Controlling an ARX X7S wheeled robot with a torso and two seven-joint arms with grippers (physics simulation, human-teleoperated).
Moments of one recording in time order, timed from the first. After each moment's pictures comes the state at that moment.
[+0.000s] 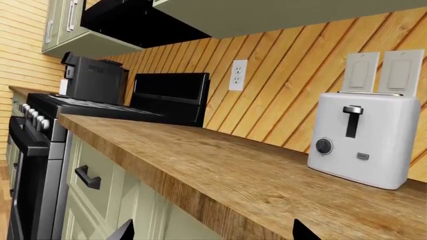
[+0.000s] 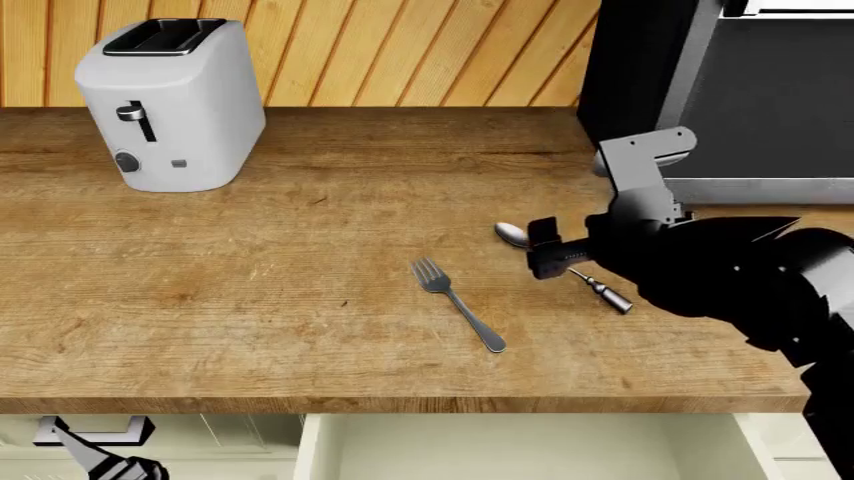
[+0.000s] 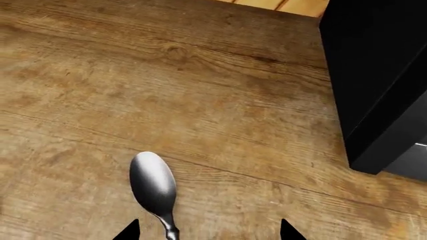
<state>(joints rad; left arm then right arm) 0.30 -0.33 0.13 0.11 -0.09 0.55 -1.06 1.21 0.61 -0.84 0.27 1.21 0.88 0.36</state>
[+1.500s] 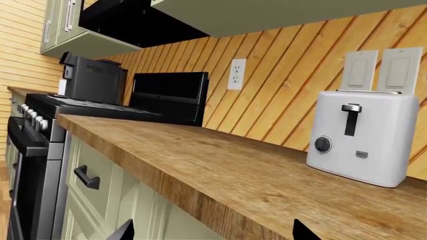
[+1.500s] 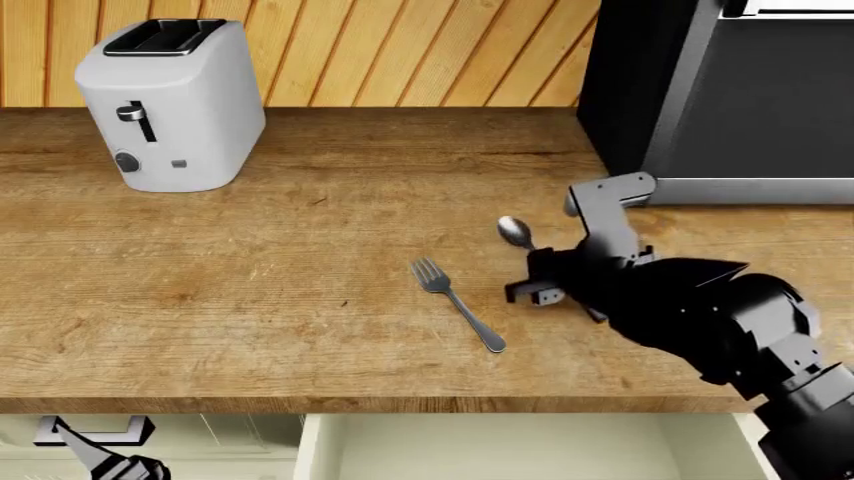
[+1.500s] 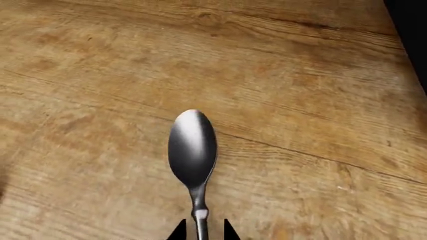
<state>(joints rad) 0.30 -0.33 0.13 0.11 -0.09 0.54 -1.06 1.10 0.55 -0.89 0.37 1.12 0.73 0.21</state>
